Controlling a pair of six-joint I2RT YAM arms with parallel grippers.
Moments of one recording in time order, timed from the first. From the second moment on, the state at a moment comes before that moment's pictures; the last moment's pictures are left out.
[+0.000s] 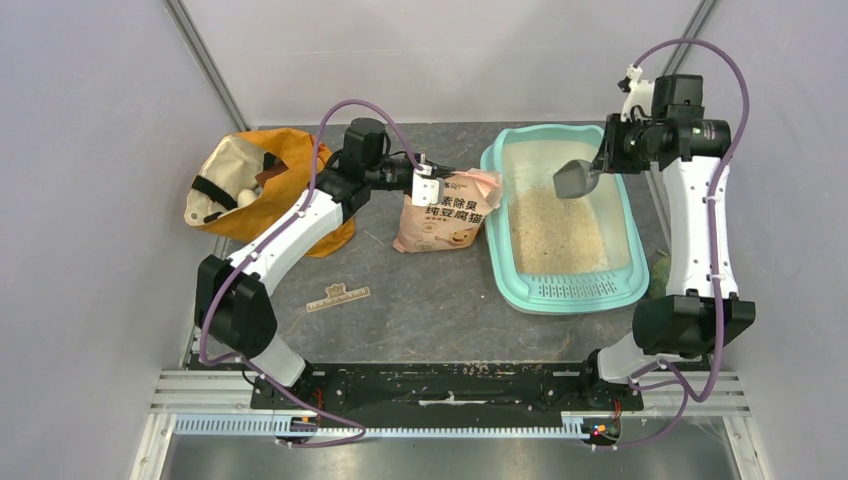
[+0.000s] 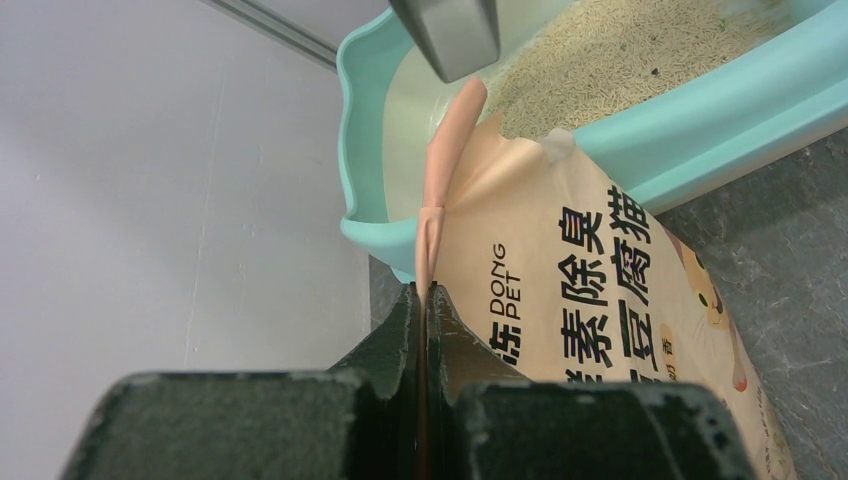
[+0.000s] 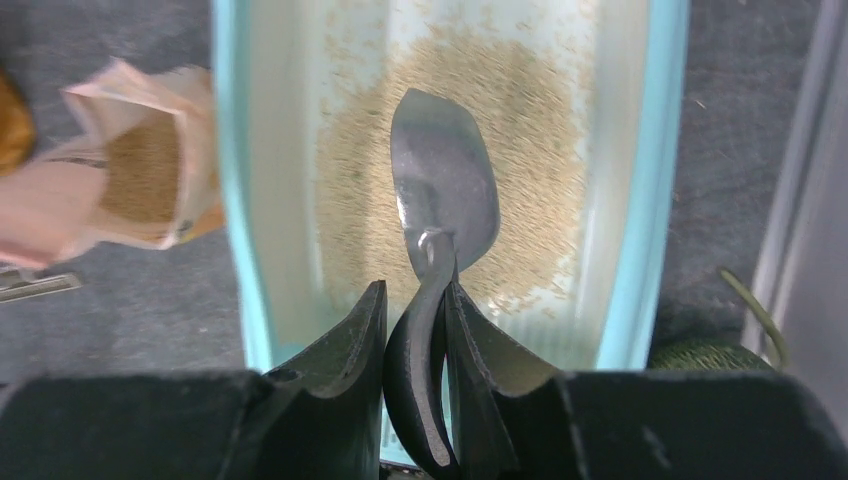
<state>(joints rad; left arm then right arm) -0.50 1.59 1.38 -0.16 0.87 1.18 -0.12 1.54 1.82 -1.14 -0.24 -0.04</state>
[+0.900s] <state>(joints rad) -0.50 1.59 1.37 -0.14 0.87 1.18 -0.02 1.64 1.92 -1.13 -0.72 0.14</state>
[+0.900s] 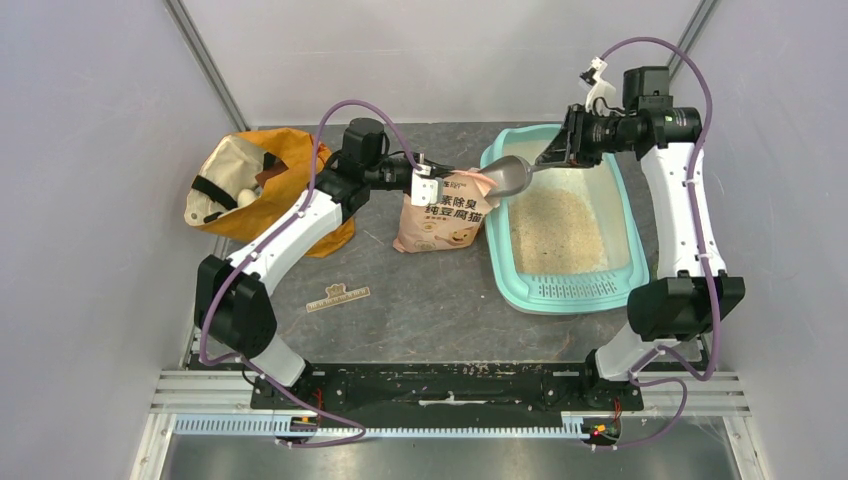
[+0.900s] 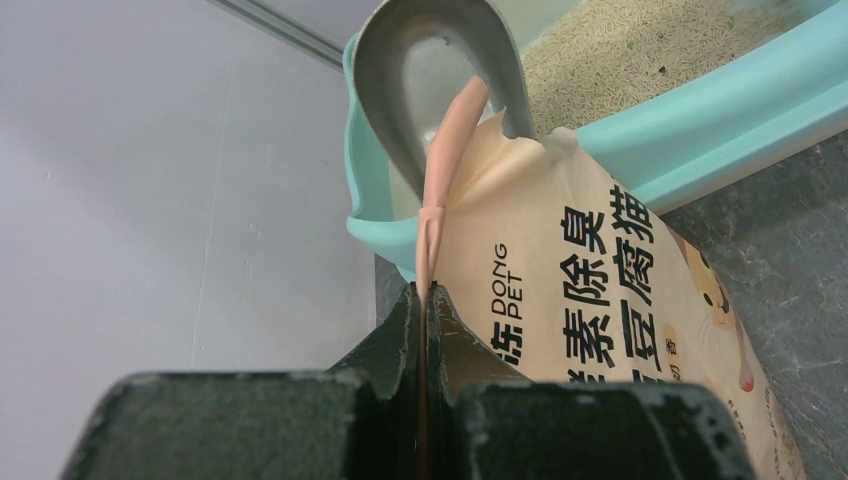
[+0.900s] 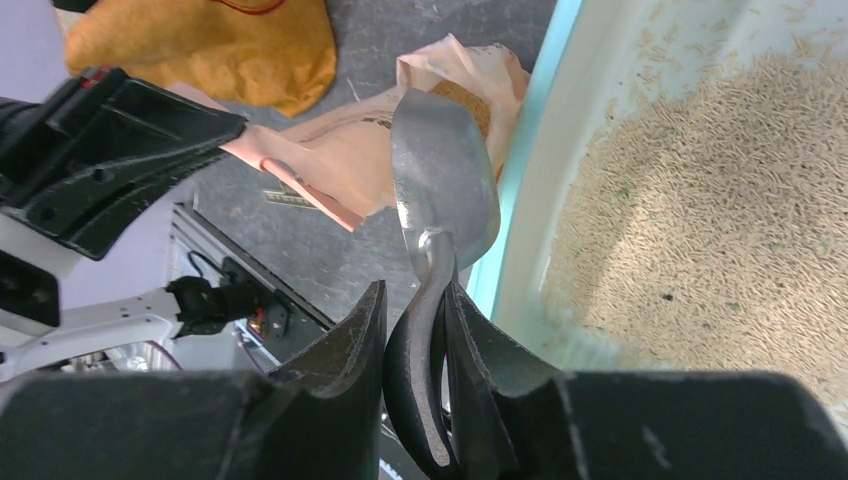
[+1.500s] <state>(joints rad) -0.50 1.58 1.33 -0.10 0.87 1.19 0.26 1.85 2.03 -1.18 -0.41 0.11</state>
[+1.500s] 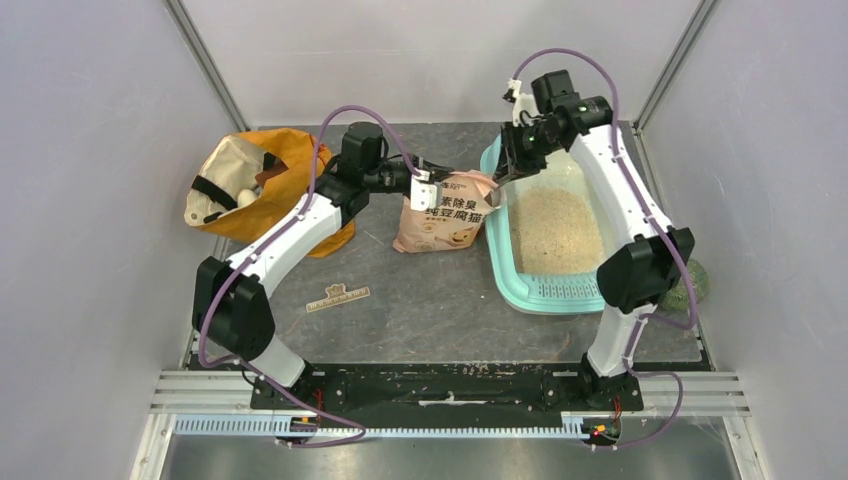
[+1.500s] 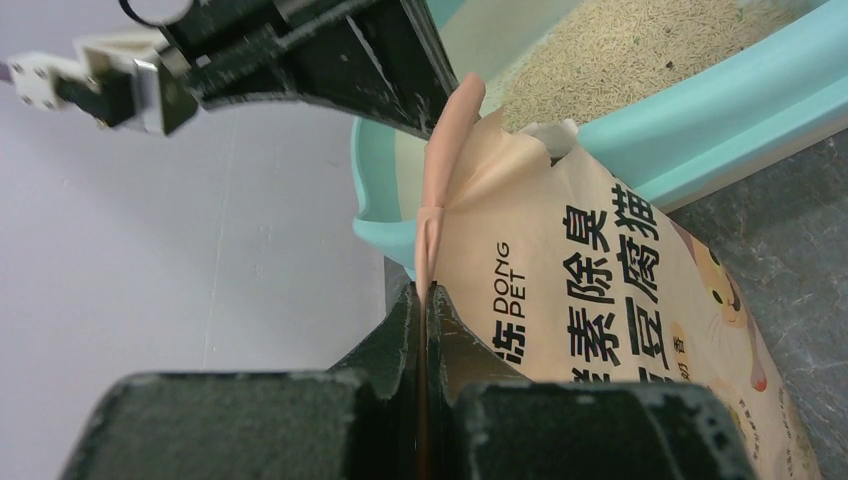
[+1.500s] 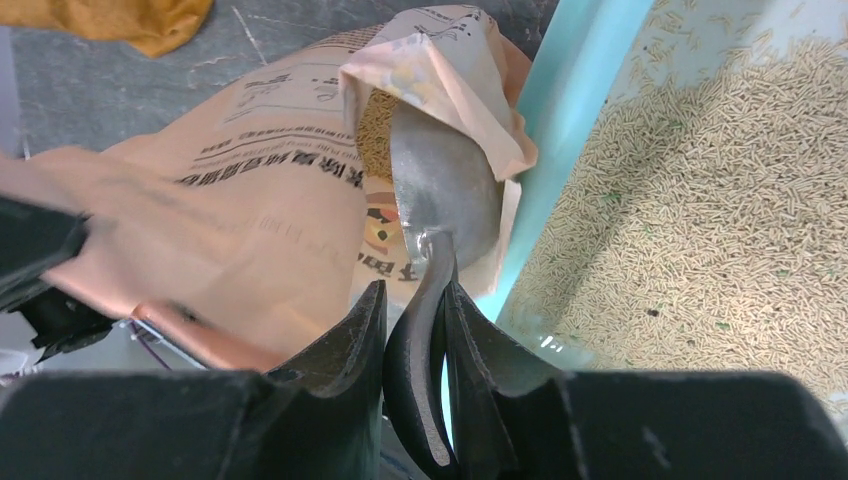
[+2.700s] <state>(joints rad) -0.48 1.54 1.27 -0.12 0.79 1.22 0.36 2.01 1.64 -0.61 -0.75 0.51</state>
